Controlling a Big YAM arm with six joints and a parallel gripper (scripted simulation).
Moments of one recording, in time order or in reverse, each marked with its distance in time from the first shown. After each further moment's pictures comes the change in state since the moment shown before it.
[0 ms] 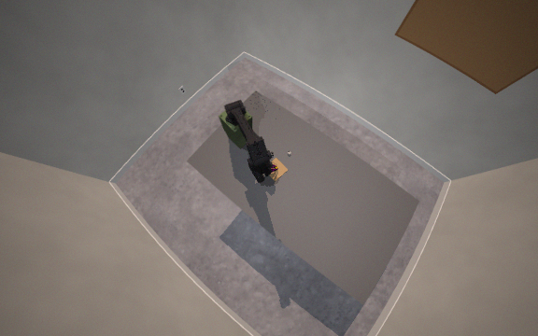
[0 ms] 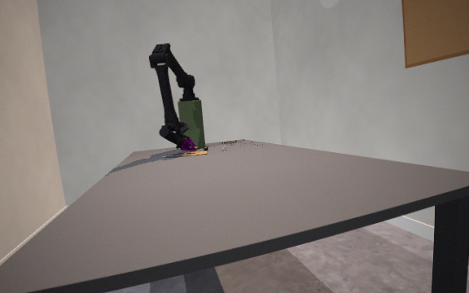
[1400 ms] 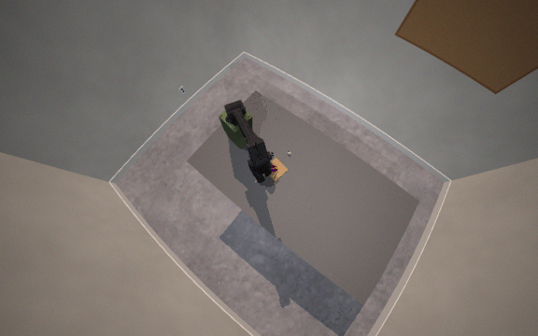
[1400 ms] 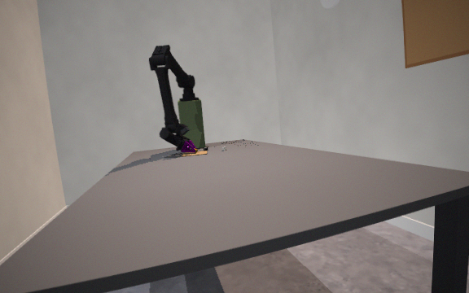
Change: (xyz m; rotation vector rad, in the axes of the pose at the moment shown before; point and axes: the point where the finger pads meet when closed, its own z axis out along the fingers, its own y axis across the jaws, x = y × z) arm 0.010 0.000 0.005 0.000 0.000 0.002
